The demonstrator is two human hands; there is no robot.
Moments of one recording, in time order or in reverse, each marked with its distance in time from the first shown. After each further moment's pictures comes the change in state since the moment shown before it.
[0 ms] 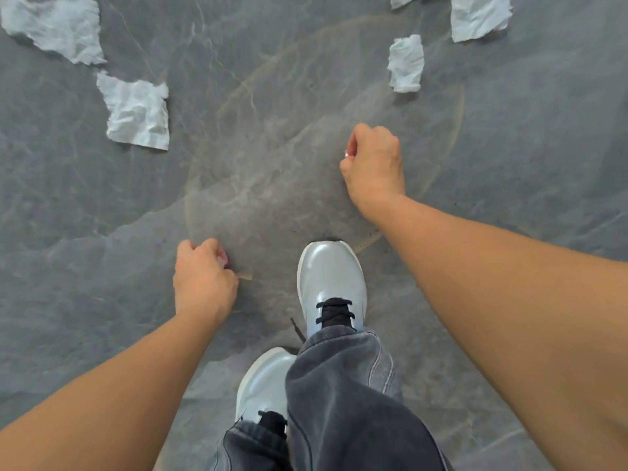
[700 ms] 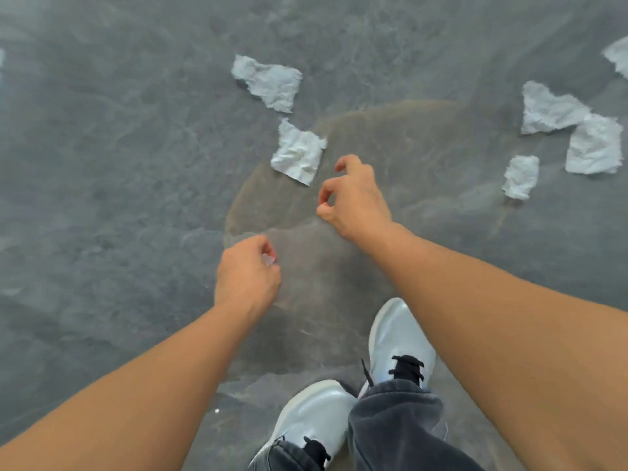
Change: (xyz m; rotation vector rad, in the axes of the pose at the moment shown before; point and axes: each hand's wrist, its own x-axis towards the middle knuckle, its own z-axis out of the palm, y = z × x) left_hand 0.014 -0.043 -0.093 -0.247 0.087 -0.074; right_hand -0.029 -0.167 0.050 -0.071 -0.330 -0.531
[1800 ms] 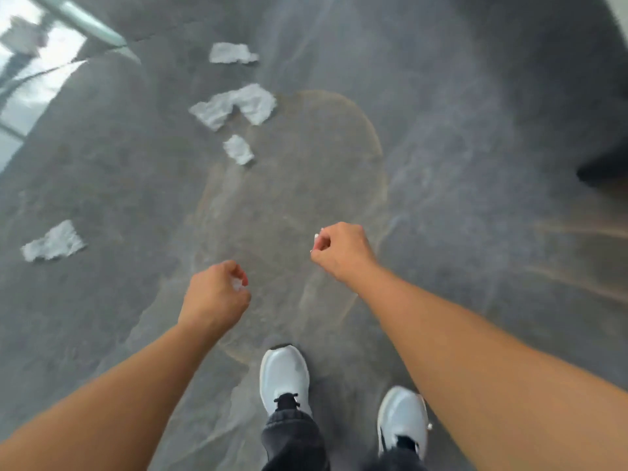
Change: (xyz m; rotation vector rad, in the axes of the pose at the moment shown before) left_hand -0.169 0.155 0.025 0.546 -0.340 0.694; right_hand -0.322 0.120 -0.081 0.463 0.356 0.811
